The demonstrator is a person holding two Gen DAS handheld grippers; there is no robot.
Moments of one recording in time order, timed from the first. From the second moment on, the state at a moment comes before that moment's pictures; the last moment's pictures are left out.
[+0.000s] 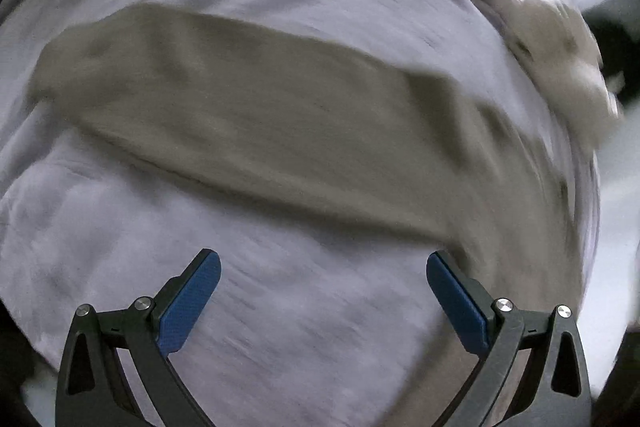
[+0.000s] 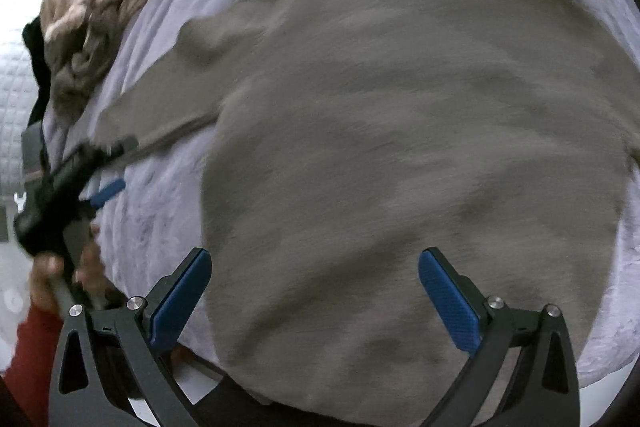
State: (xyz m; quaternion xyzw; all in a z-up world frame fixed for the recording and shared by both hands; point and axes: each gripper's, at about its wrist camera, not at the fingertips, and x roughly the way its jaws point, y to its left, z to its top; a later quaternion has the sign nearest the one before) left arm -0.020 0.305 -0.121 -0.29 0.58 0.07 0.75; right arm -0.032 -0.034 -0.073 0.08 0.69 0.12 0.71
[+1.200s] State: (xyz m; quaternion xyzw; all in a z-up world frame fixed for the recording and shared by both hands) left arm 0.065 0.077 -0.008 -0.21 0.42 -0.25 0.85; right arm -0.042 -0.160 -0.071 0.17 0.65 0.03 0.74
